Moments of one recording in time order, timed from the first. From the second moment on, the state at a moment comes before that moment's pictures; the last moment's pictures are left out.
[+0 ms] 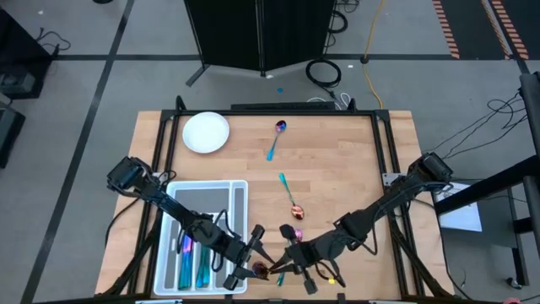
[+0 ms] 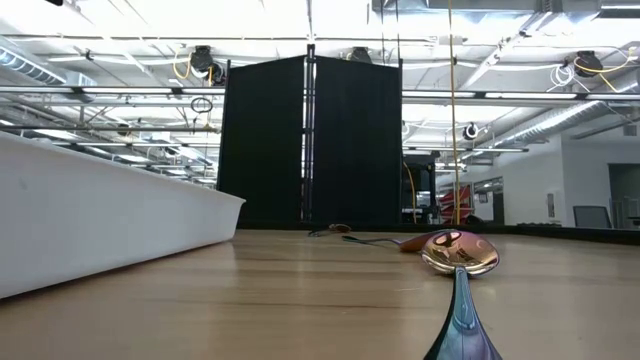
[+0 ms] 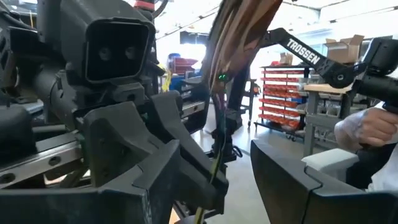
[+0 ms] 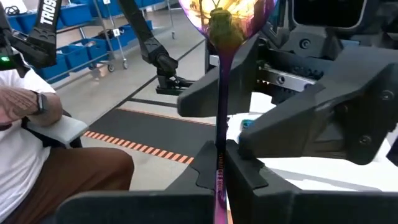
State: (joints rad) left arm -0.58 1.82 0.91 1.11 -0.05 0.04; right arm 0.58 1.74 1.17 0.37 0.15 0.20
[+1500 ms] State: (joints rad) left arm -0.57 1.80 0.90 1.09 -0.05 0.06; right arm 0.58 1.68 1.17 0.29 0.19 0.23
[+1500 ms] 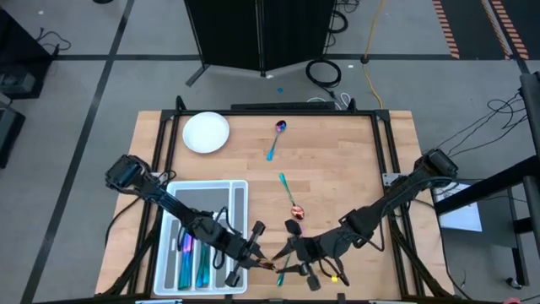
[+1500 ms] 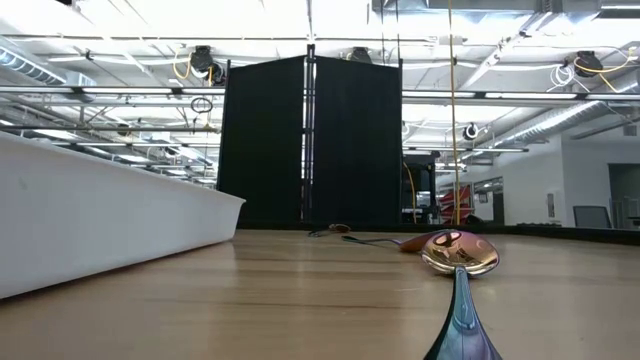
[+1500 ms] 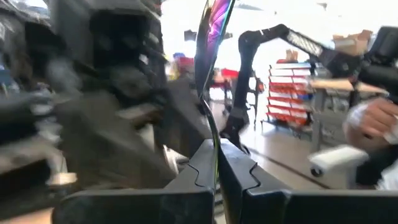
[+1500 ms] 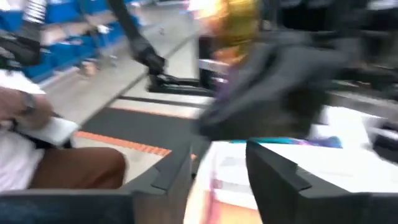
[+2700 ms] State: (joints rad) left arm -0.74 1.49 0.90 -0.24 -0.50 -1.51; right arm 0.67 1.66 1.17 -0.14 0.36 0.41
